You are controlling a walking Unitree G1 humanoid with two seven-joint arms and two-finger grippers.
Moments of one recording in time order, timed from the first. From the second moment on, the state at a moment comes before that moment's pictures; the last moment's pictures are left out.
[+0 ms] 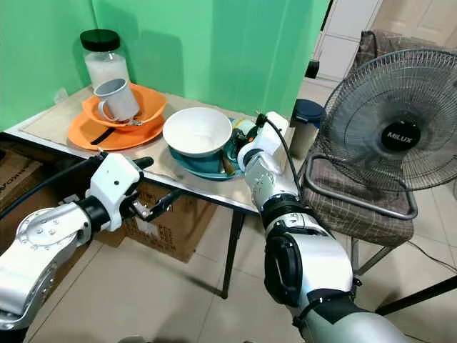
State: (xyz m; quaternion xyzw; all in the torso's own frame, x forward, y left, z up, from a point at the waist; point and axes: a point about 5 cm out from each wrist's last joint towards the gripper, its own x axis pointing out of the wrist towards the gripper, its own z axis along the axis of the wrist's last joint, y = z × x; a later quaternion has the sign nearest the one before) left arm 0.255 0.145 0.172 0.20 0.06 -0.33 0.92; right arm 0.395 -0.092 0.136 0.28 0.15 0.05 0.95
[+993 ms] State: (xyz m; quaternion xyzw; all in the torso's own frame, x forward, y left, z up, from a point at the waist) left arm 0.259 0.146 0.176 0.20 0.05 -0.32 0.92; right arm 0.400 -0.094 0.150 0.27 0.11 0.04 0.96
